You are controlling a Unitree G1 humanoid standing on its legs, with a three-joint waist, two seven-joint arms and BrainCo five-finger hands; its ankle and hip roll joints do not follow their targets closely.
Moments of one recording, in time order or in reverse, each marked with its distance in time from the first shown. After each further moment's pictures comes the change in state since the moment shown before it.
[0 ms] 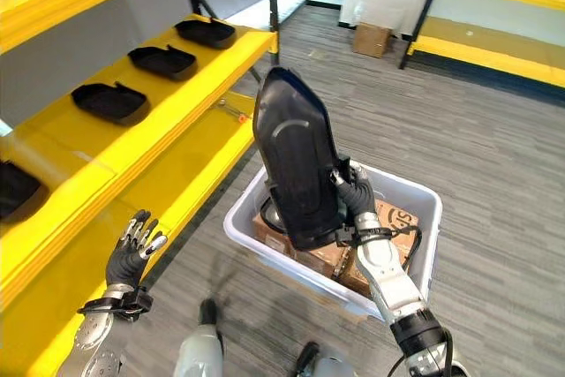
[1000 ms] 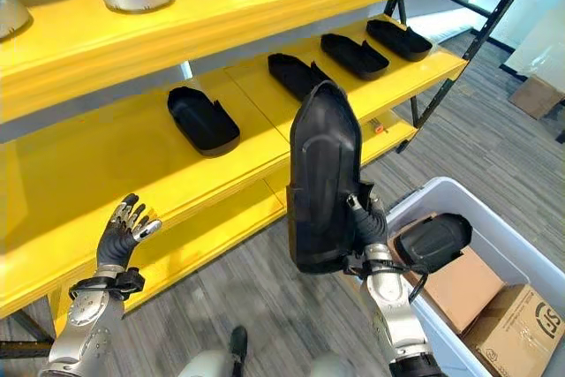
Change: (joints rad) left arm -0.102 0.044 0.023 0.079 0.102 0.013 0.019; right arm 0.218 0.108 -0.099 -0.102 0.024 0.014 0.072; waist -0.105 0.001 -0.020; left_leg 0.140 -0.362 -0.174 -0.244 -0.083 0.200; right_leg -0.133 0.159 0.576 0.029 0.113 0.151
